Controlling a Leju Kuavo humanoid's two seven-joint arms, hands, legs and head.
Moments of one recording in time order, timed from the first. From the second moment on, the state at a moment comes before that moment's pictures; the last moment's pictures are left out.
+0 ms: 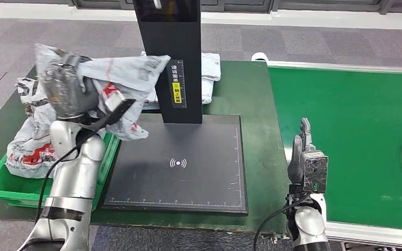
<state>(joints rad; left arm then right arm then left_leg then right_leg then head) -0.58 -0.12 0.01 -1.19 -1.29 0.70 -0.34 -0.09 0.15 -0.01 -1.42 0.24 -0.19 -0.41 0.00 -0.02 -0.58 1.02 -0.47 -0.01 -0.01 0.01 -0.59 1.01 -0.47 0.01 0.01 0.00</state>
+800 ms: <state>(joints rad) -0.54 -0.06 0.41 -1.32 -1.48 0.67 -0.18 -0.08 0.15 -0.01 -1.41 0.21 -0.21 -0.41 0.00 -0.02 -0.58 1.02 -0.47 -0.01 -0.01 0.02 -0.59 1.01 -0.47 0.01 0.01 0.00</state>
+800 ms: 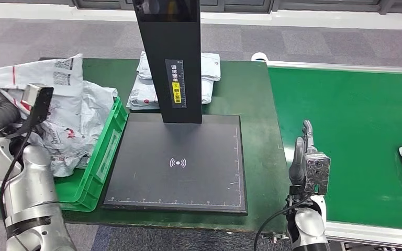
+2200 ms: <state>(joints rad) -0.50 0.14 0.18 -0.95 -1.01 0.59 -0.29 -0.16 0.12 -0.01 -1.30 0.19 -0.10 -0.42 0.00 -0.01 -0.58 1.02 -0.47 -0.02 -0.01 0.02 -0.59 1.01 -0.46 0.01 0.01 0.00</state>
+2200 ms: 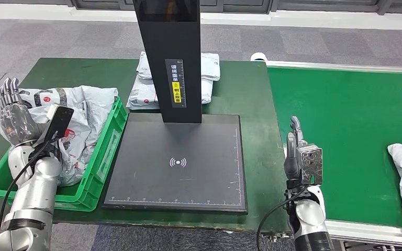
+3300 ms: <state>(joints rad) -0.54 0.12 -0.07 -1.12 -1.18 0.41 -0.16 -0.16 0.12 -0.01 -1.30 0.21 -0.04 -0.38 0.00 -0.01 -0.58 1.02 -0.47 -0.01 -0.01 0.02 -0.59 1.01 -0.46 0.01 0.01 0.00</state>
